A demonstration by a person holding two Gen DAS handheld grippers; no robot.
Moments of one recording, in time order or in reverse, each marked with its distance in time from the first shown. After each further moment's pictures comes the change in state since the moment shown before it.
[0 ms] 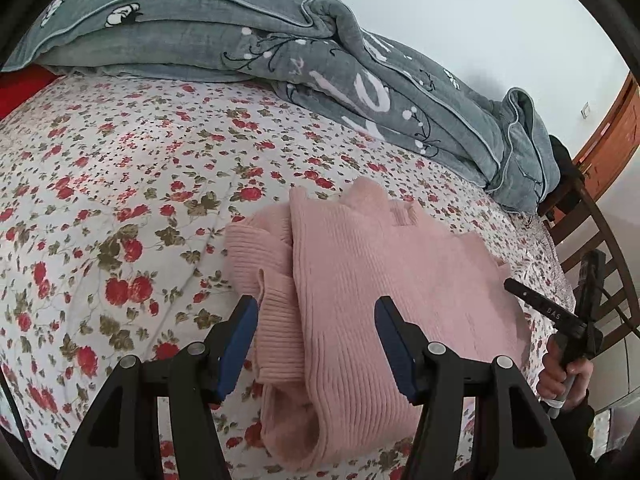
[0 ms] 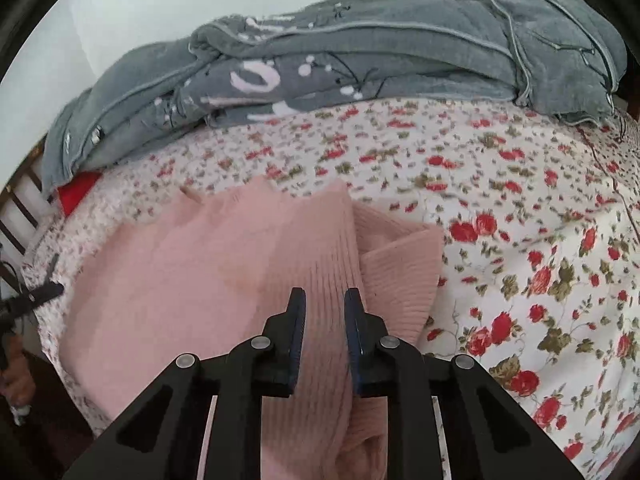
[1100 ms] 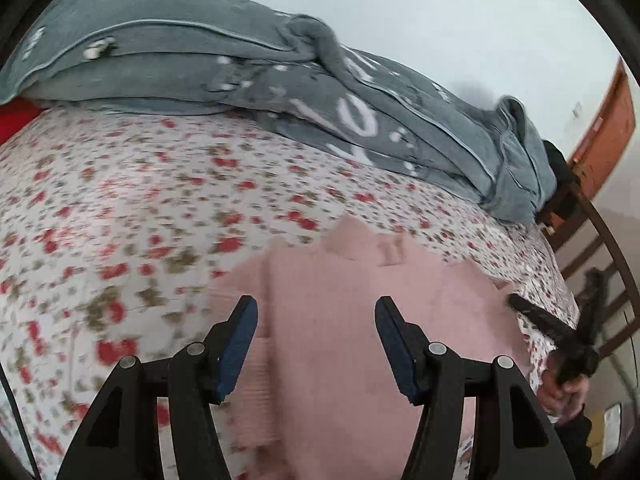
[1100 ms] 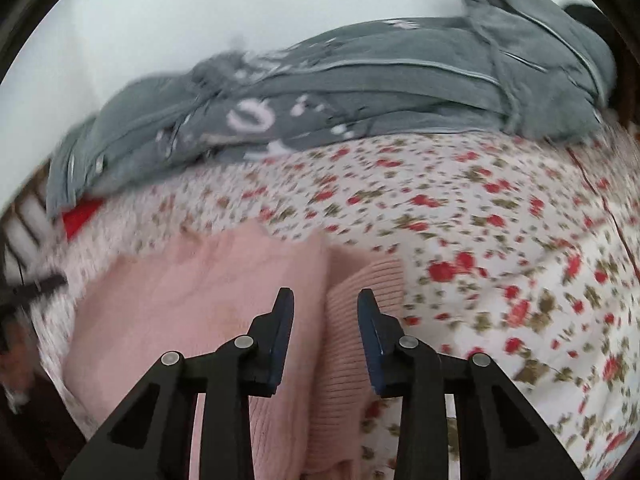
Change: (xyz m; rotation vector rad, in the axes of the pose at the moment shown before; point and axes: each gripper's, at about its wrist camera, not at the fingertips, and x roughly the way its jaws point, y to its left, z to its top) left arm 0.017 -0.025 0.029 0.071 -0.046 -0.007; right arm -0.003 -0.011 0.005 -0.020 -0.103 -0.007
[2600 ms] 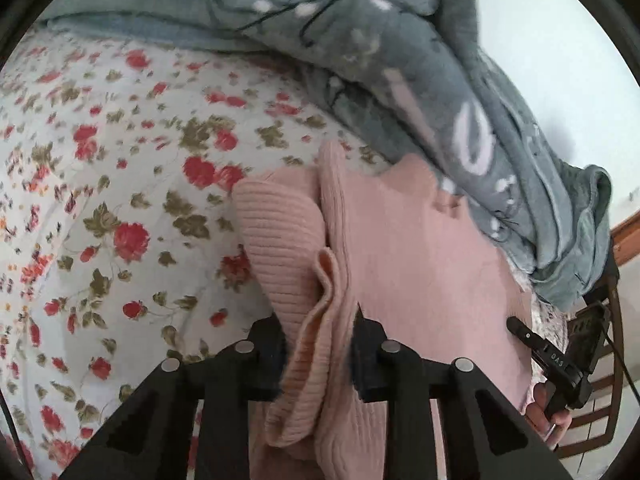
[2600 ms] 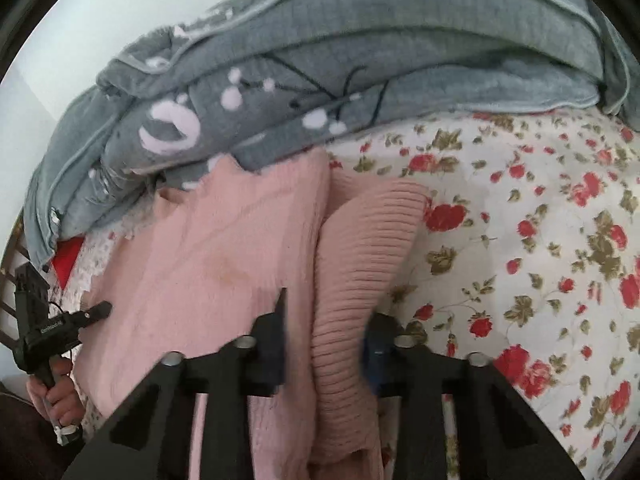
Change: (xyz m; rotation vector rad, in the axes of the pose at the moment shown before) left arm 0.176 0.064 0.114 -0.274 0.143 -0.013; right arm 0.182 -0.037 0.131 0.181 0.168 0.110
